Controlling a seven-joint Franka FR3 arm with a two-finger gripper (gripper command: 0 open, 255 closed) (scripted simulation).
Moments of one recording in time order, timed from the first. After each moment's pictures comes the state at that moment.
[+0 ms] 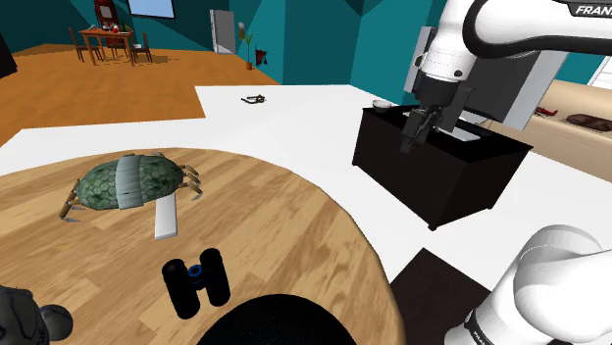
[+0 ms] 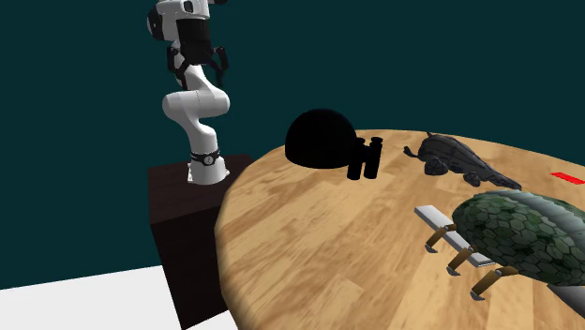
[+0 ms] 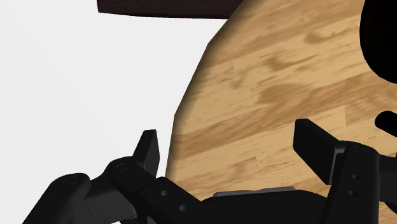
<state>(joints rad) 0.00 -0.74 -0.06 -2.32 -0.02 1.63 -0.12</state>
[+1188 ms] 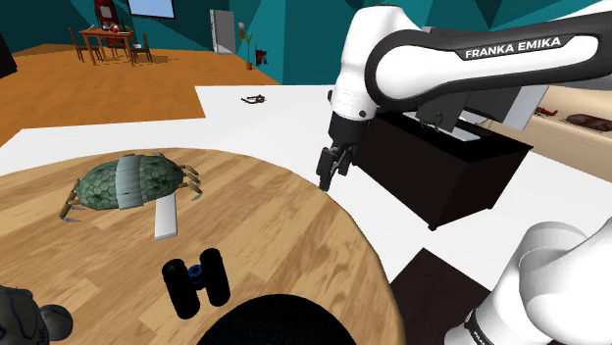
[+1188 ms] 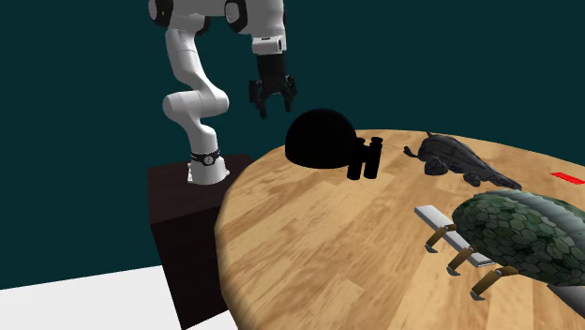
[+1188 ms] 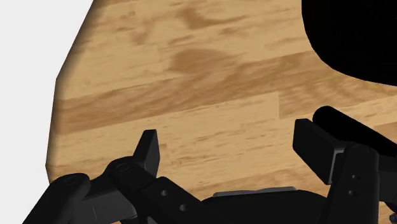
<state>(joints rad) 0.15 -0.42 0.16 -2.28 0.12 1.92 0.03</state>
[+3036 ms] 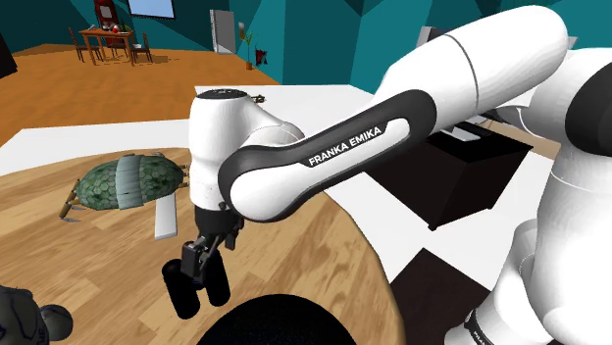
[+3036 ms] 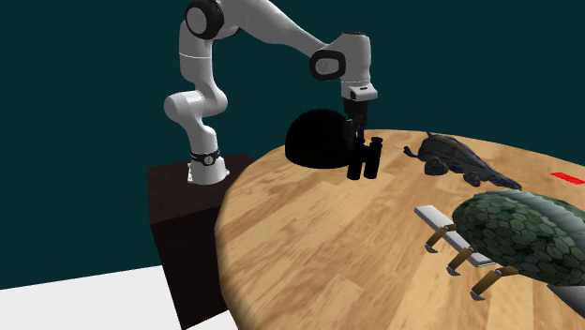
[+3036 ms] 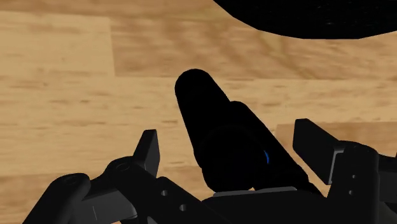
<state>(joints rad) 0.35 0.24 0.40 -1.89 -0.02 2.22 0.28</state>
